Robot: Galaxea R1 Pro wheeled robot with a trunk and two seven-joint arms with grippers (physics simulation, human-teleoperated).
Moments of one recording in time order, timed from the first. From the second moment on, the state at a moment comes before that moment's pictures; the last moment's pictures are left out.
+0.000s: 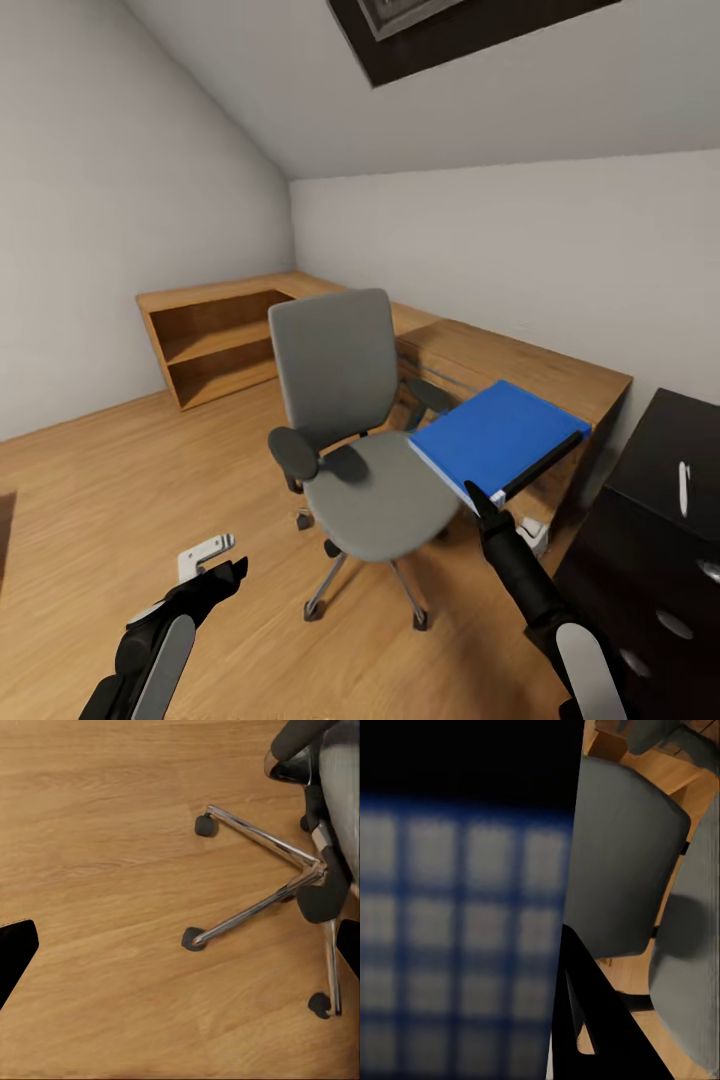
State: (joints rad) left arm -0.17 -0.02 0.03 -1.45 0.46 0.58 0.37; right arm -0.11 0.14 -0.18 -1.57 -1.09 0.39 0.22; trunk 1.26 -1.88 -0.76
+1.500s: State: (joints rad) left arm 0.01 -0.02 0.02 -1.00 0.33 -0.02 0.39; right arm -0.11 0.14 -0.23 -1.57 -1.09 0.39 0.22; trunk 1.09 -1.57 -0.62
